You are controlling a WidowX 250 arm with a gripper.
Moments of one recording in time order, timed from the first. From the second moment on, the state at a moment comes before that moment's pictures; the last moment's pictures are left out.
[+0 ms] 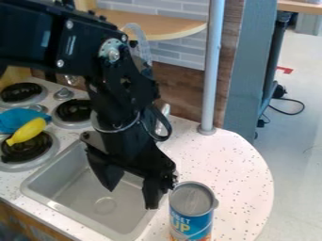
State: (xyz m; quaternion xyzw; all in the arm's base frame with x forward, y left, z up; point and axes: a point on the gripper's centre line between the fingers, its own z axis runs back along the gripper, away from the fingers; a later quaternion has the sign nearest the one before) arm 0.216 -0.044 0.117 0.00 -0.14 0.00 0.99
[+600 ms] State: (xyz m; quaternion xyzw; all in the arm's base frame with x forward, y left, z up) arm 0.220 -0.046 0.066 0.00 -0.11 0.00 0.99
